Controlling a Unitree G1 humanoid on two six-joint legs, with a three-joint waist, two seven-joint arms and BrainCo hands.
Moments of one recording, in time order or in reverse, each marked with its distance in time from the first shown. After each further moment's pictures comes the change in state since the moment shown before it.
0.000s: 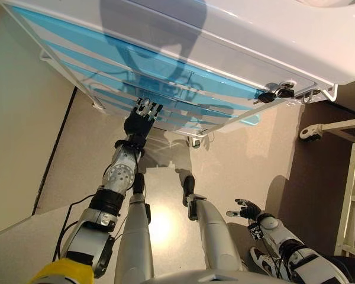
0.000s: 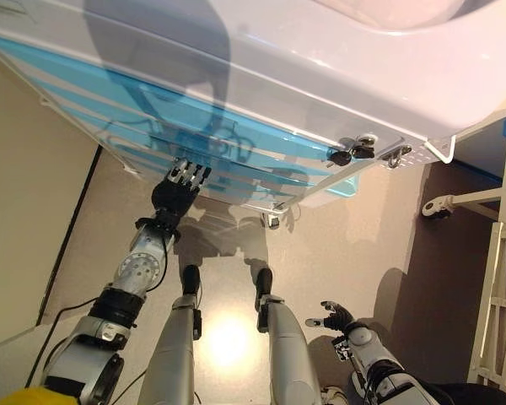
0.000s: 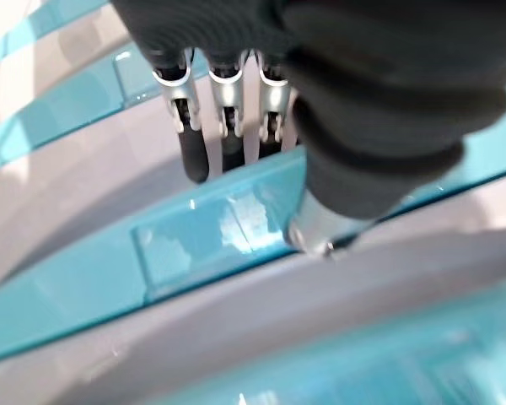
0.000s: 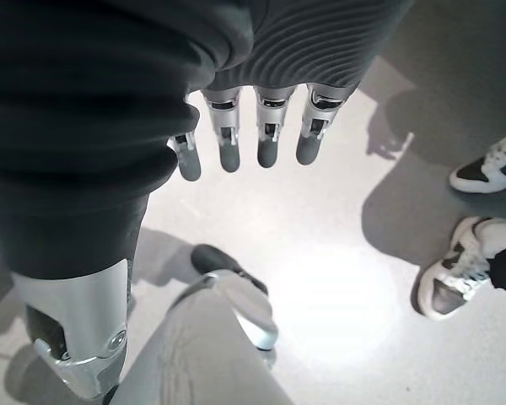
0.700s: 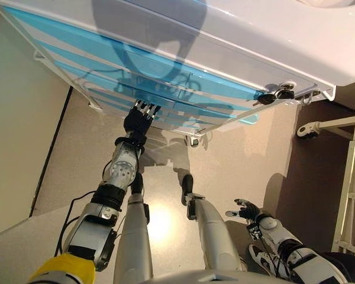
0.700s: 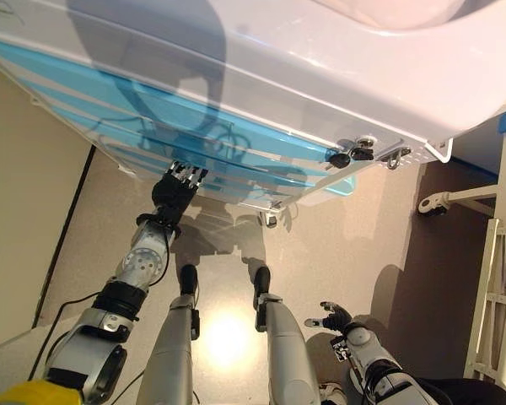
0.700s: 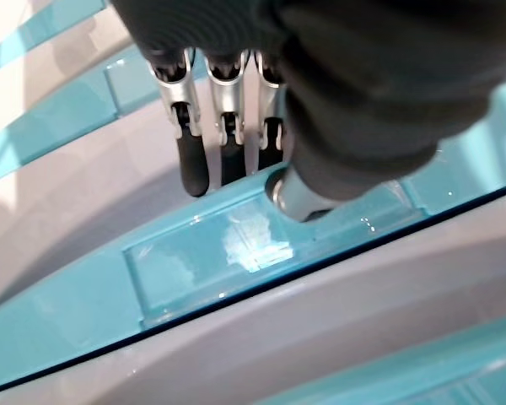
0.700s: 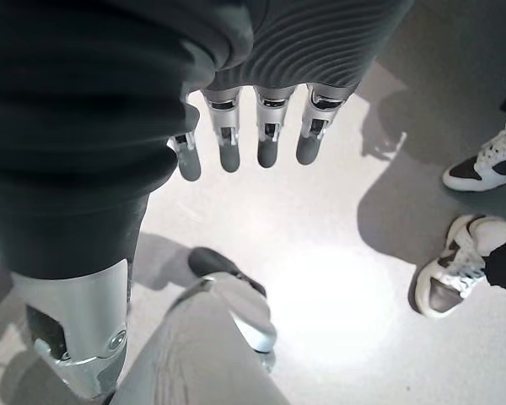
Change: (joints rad) left arm -0.018 -0.015 0.002 0.034 0.031 -0.014 -0.006; right arm -0.010 0.007 -0.001 0.006 0.003 0.000 -0.010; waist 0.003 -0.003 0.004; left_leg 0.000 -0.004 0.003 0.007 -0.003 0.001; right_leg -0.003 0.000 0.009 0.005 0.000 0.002
